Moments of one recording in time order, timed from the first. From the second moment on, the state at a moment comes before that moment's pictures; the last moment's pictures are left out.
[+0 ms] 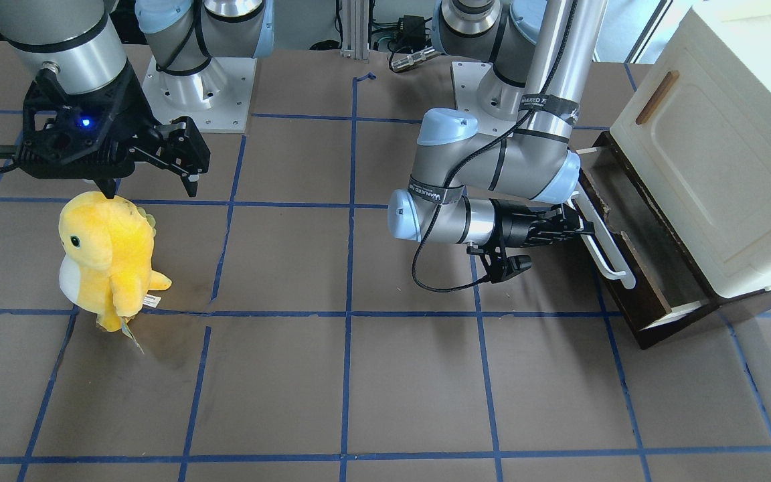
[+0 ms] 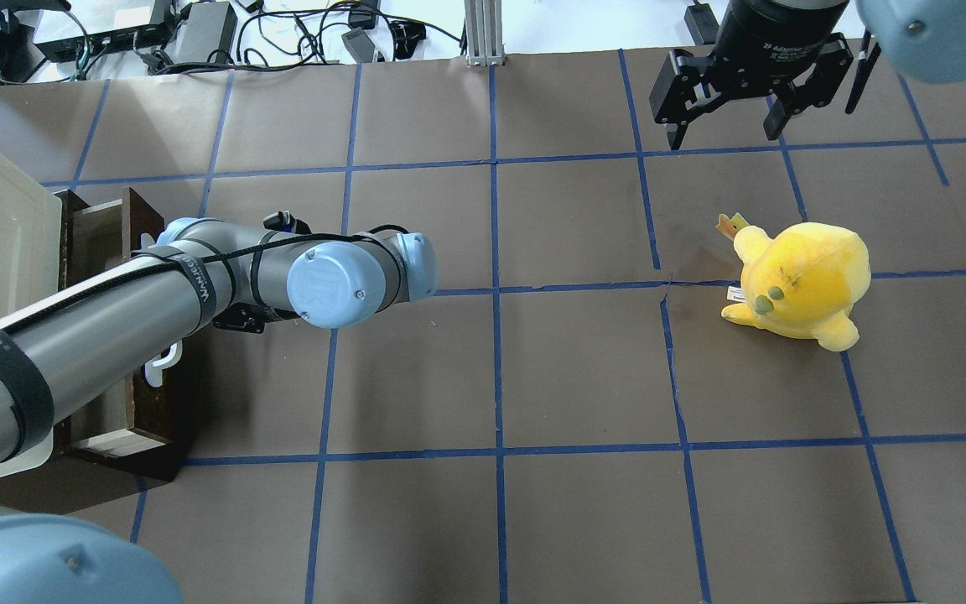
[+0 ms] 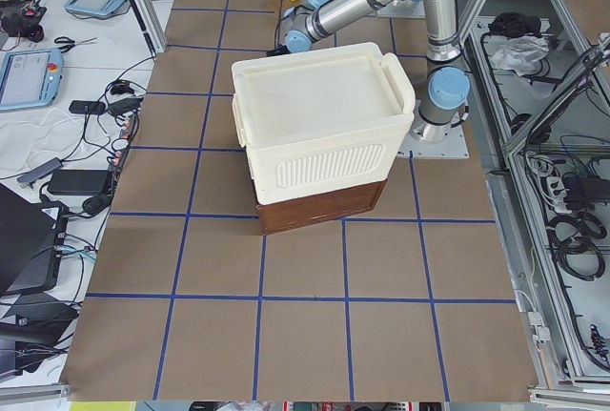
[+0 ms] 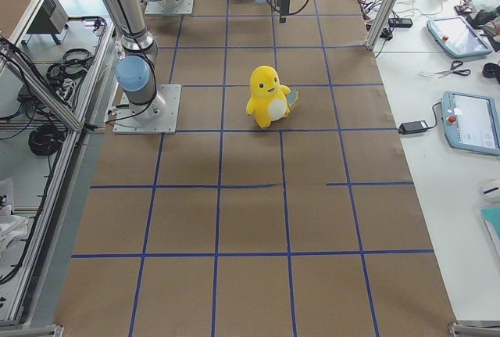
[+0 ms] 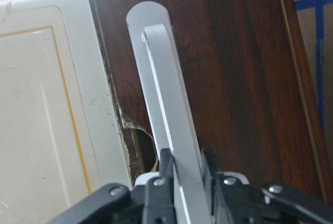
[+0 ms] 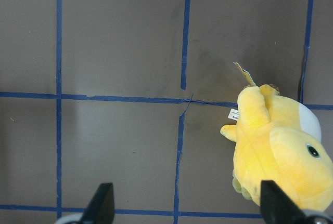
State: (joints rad) left arm -1.82 -2.00 -1.87 -1.82 2.82 -0.85; right arm 1.60 -1.48 1.44 -1.57 -1.58 -0.02
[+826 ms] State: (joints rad) left arm -1.84 -2.01 -1.86 -1.82 2.82 -0.84; right arm 1.60 -1.48 1.44 -1.57 -1.58 -0.02
